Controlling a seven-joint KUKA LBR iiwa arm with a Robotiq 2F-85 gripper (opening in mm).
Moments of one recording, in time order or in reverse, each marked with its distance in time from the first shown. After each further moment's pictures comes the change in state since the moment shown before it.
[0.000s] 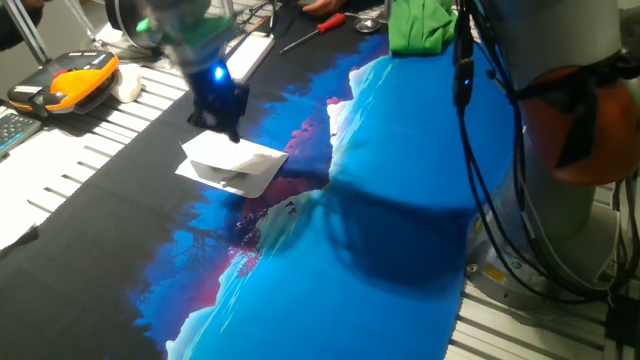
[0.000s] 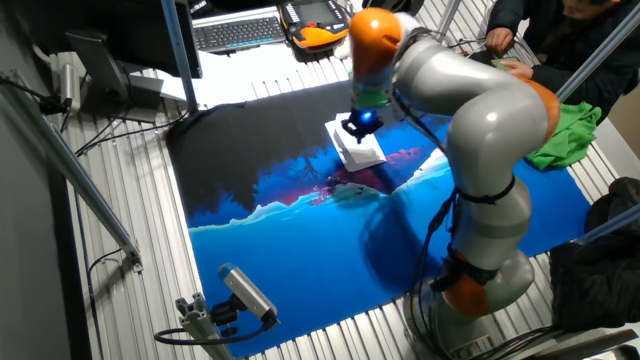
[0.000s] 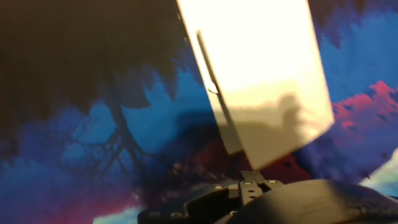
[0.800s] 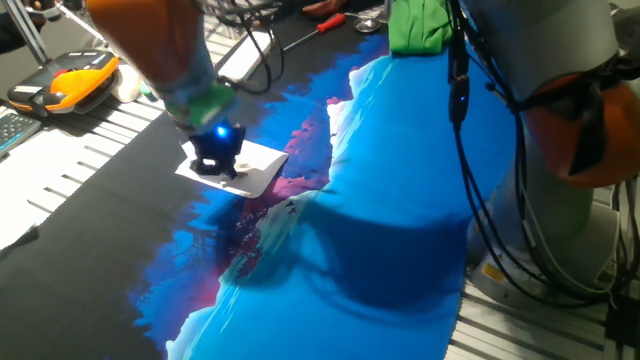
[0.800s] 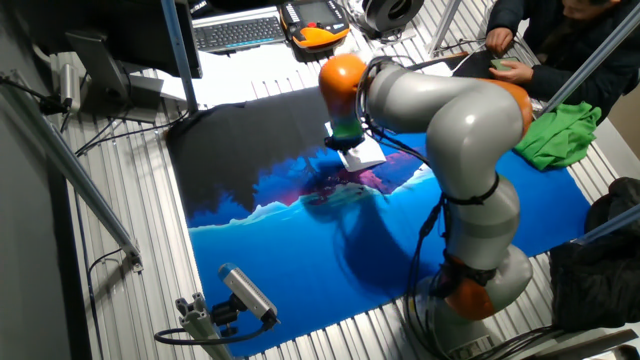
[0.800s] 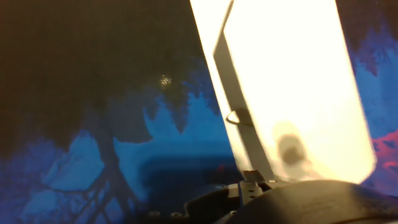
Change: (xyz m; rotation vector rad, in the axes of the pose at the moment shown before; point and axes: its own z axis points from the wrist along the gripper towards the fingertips) arm -0.017 0.017 0.080 0.077 -0.157 0.001
